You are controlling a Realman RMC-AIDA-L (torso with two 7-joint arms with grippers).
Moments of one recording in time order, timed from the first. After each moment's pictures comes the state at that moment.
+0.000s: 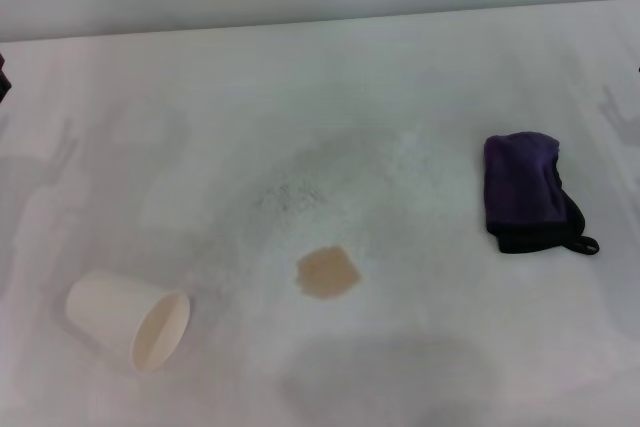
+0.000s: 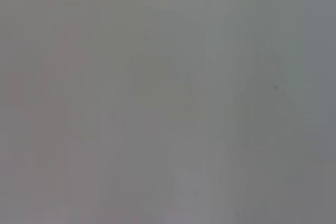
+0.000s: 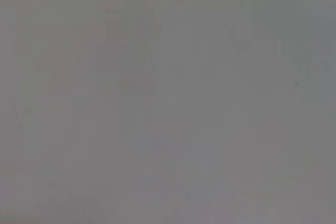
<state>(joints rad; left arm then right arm) -0.45 -2.09 1.21 0.08 0.32 1.25 -0.31 0.39 2.01 -0.40 -0.06 2.15 1.13 -2.99</state>
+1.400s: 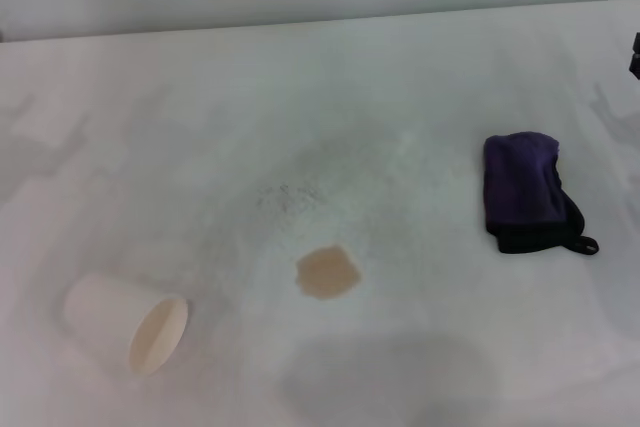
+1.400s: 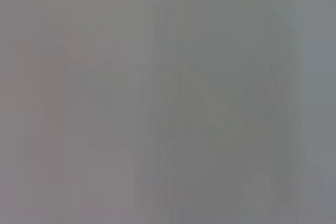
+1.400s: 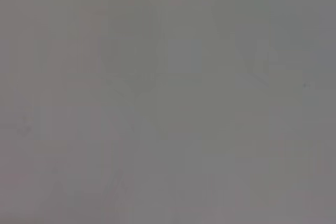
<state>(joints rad) -0.26 -1.95 1.21 0.70 0.93 1.06 -0.93 0.40 2.01 -0.40 -0.05 2.15 1.14 -2.99</state>
